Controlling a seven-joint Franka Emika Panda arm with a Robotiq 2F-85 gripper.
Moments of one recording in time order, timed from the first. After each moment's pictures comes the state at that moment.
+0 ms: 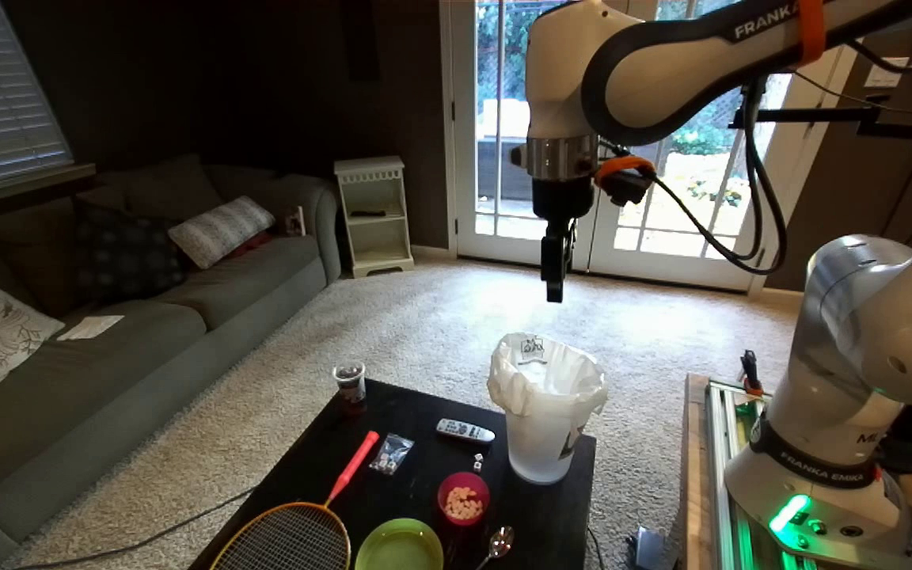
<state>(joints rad) 0.02 -0.56 0.02 -2.53 -0.03 1.91 -0.02</state>
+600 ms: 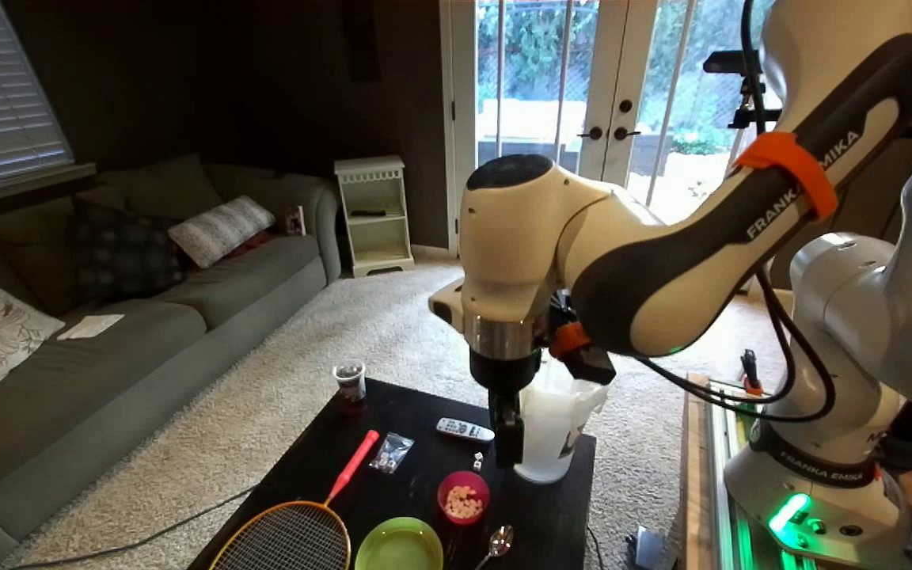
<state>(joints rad) 0.23 -0.22 0.30 -2.58 -0.04 2.37 0.08</state>
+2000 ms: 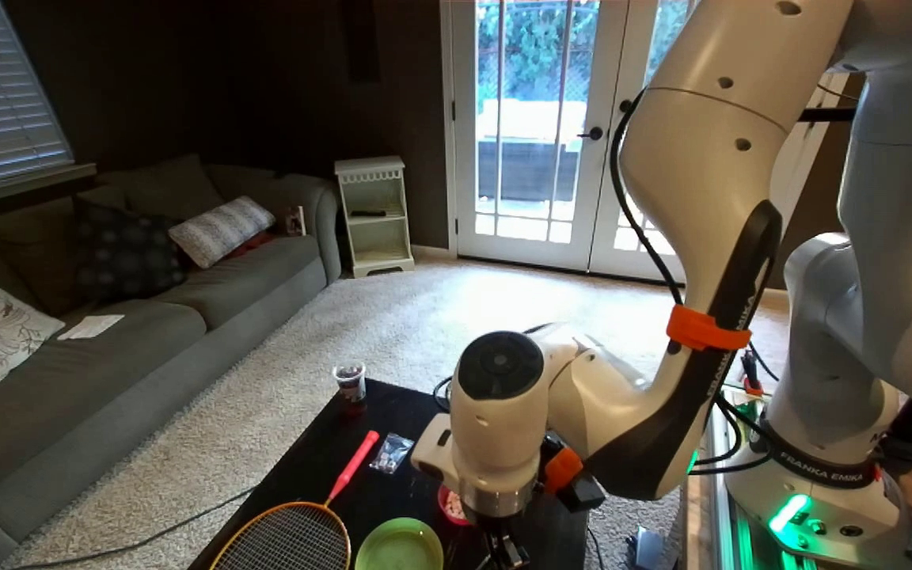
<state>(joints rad) 0.31 0.21 0.33 -2.52 -0.46 2.68 0.26</state>
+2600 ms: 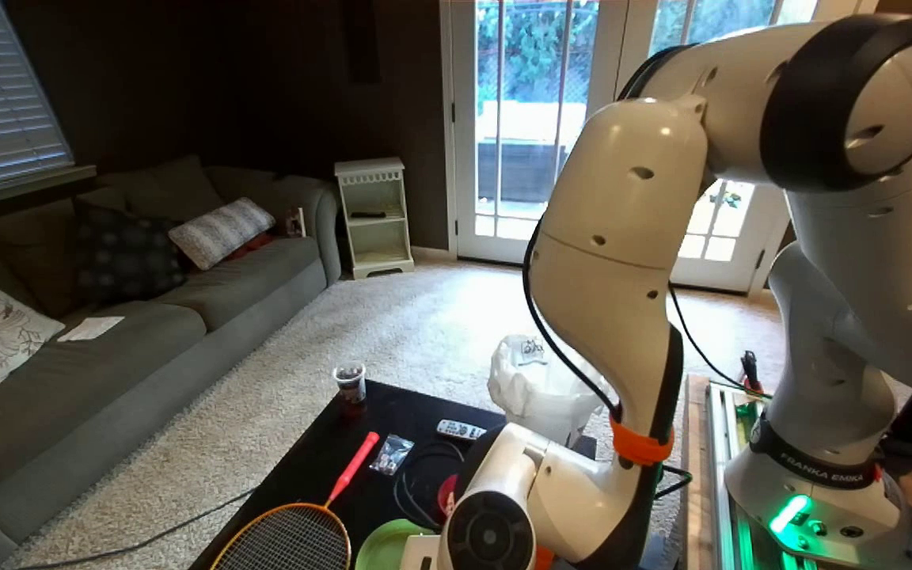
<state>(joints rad) 0.56 0.59 0.14 -2.27 -0.91 2.70 0.44</state>
